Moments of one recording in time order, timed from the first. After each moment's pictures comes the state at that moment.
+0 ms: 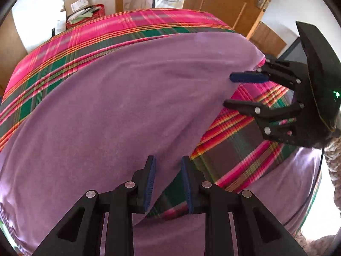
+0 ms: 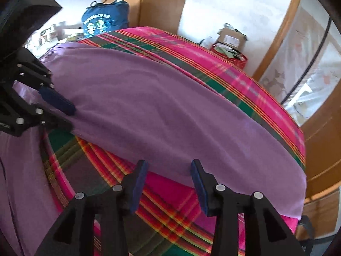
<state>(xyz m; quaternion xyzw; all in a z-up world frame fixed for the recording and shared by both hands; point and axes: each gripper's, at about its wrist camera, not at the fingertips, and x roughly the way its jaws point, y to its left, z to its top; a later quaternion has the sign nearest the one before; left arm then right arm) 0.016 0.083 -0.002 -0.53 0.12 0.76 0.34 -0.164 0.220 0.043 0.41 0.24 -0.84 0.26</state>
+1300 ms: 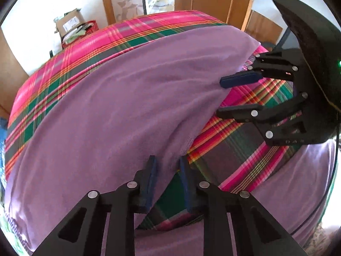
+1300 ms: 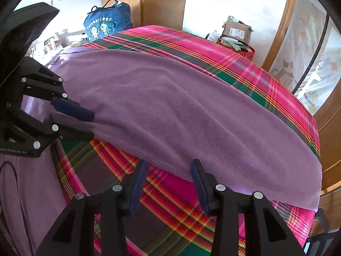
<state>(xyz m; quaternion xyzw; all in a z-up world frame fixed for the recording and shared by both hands) 0.046 0.110 0.003 -0.49 0.20 0.78 0.33 -0.163 0.227 0.037 0.44 0.19 -0.83 0.28</state>
